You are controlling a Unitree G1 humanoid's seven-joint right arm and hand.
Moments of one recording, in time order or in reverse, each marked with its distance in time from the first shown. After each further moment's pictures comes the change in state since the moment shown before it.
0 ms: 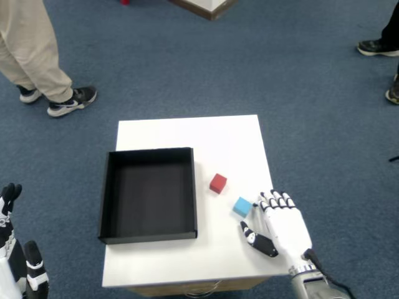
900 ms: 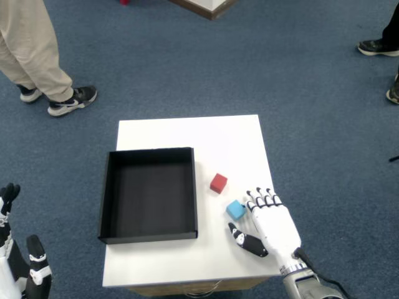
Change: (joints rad) arm -0.012 0.024 0.026 -0.009 -0.046 0.000 -0.043
